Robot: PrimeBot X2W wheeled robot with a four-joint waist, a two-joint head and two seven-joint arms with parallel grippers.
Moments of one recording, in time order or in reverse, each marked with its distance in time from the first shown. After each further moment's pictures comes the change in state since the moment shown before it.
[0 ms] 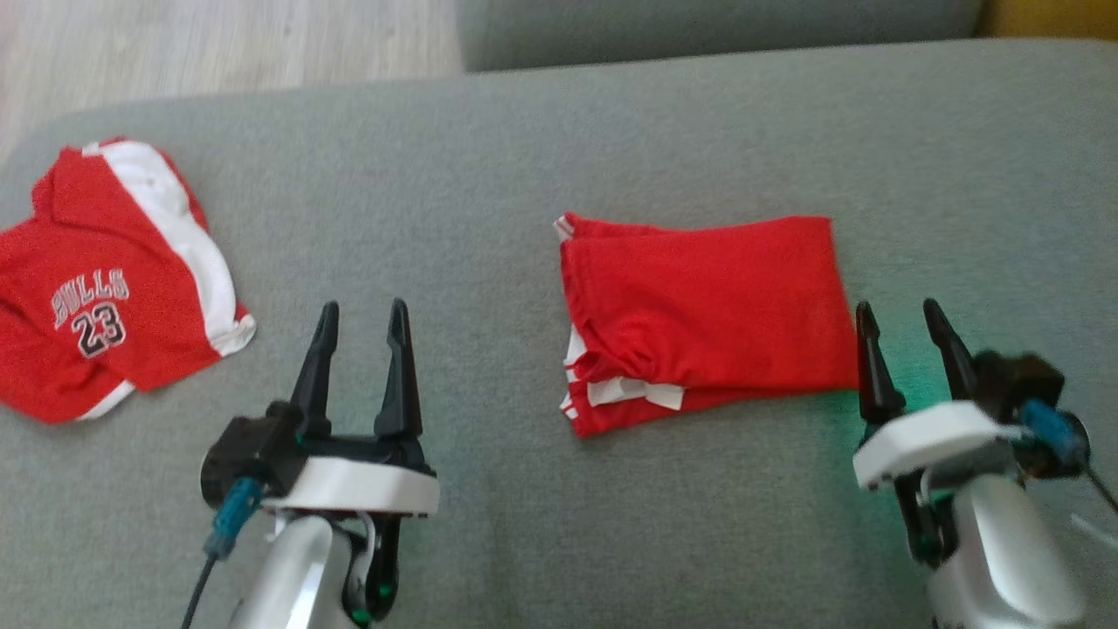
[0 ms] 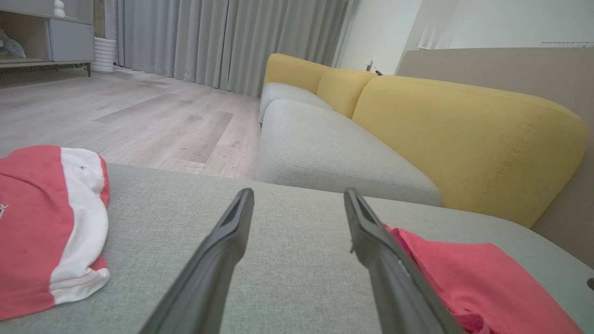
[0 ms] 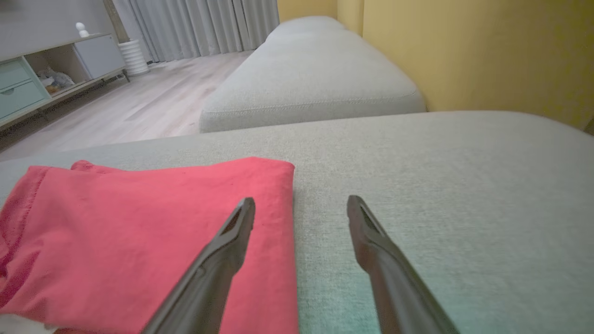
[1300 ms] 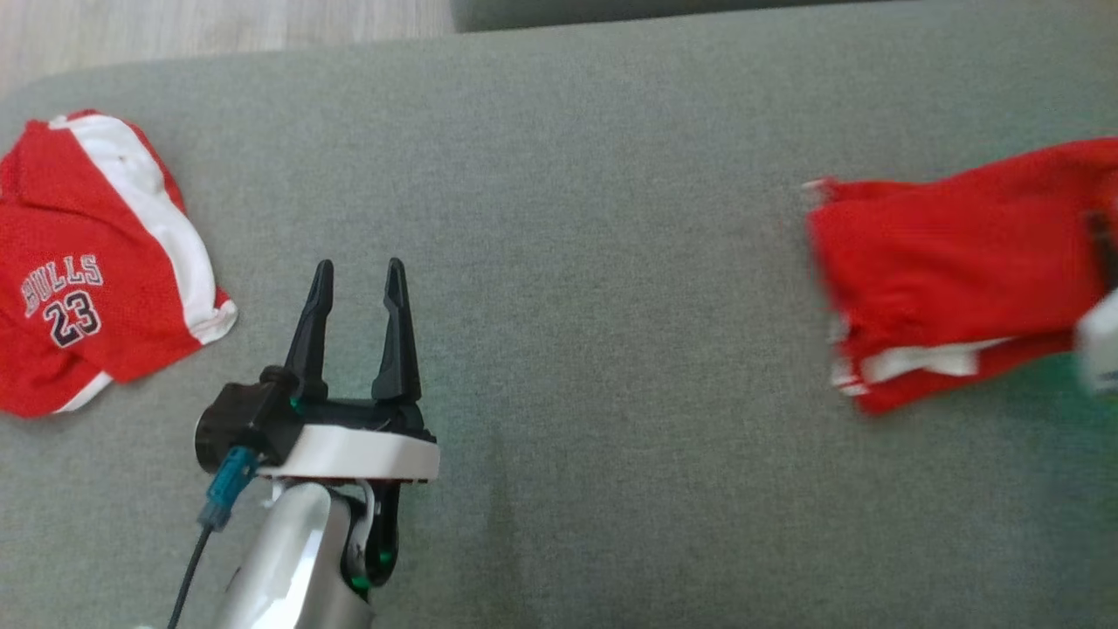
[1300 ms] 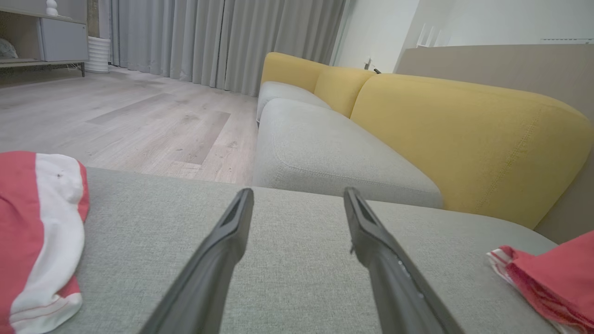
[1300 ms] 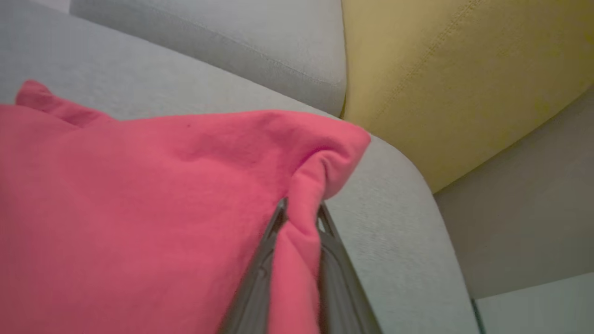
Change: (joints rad) left arm -0.067 -0.001 -0.003 -0.007 0.000 0.009 0.000; right arm -0.270 -0.461 0.166 0.222 -0.034 0.000 0.154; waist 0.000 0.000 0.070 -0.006
